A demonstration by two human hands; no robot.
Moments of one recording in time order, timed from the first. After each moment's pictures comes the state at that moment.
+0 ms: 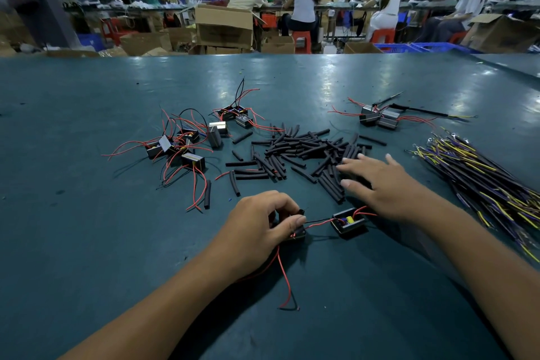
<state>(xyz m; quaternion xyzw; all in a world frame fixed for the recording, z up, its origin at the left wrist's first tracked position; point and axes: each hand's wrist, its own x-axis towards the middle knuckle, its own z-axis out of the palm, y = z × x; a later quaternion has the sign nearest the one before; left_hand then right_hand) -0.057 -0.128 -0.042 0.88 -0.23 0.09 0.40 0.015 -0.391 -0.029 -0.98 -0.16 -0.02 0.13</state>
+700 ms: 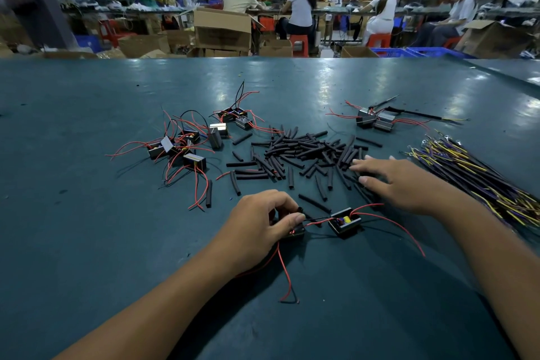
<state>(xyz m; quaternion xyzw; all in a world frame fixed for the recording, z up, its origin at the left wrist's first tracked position) -0.055 -0.126 -0.047 0.88 -0.23 0.09 0.40 0.012 -0.418 -0.013 -0.97 -0.17 0.02 0.16</state>
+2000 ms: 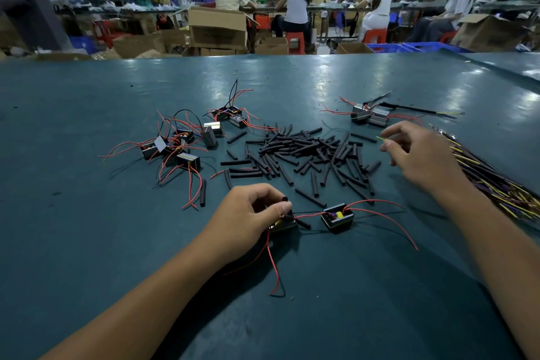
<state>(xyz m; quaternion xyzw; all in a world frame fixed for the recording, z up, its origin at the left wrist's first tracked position) -0.055 -0.124 -0.039 0.83 -0.16 0.01 0.54 0.024 -0.439 -0.009 -0.92 -0.06 -0.25 0.30</state>
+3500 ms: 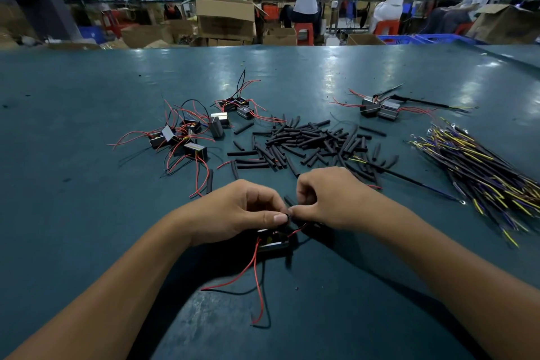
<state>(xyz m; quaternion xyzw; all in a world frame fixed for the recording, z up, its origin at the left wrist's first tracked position) -0.051 -0.092 -0.019 0.79 -0.27 -0.22 0.50 -0.034 -0.303 -0.004 -0.97 -0.22 0.04 0.13</state>
